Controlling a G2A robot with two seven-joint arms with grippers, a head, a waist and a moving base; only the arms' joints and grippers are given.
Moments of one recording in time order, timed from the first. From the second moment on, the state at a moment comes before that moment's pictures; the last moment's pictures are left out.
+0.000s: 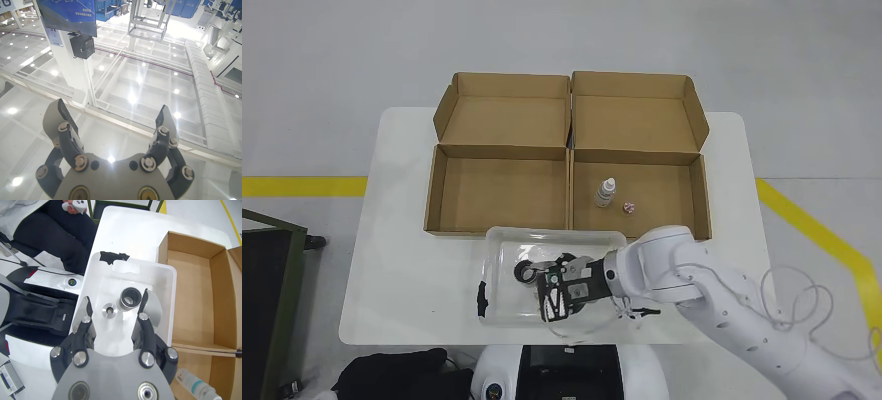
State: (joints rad) left arm -0.37 -0.34 -0.25 -1.16 3.07 0.41 0.06; right arm -0.88 -1.06 0.73 -1.91 -0.94 -0.86 0.76
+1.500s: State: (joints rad) left arm -0.37 -0.34 -0.25 -1.16 3.07 0.41 0.06; right arm -0.85 -1.13 0.57 -1.62 -1.28 -0.91 0.43
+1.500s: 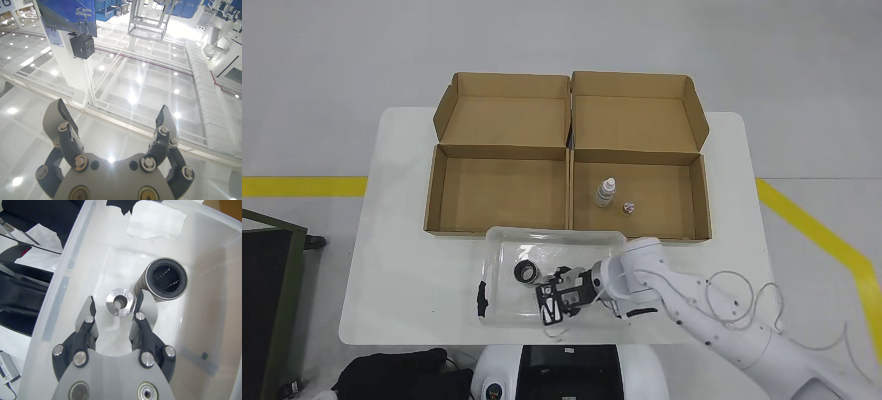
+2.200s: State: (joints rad) left arm -0.37 -0.34 -0.25 -1.16 3.07 0.41 0.06; right arm -0.82 -1.16 0.56 -1.57 -1.31 -0.92 0.40
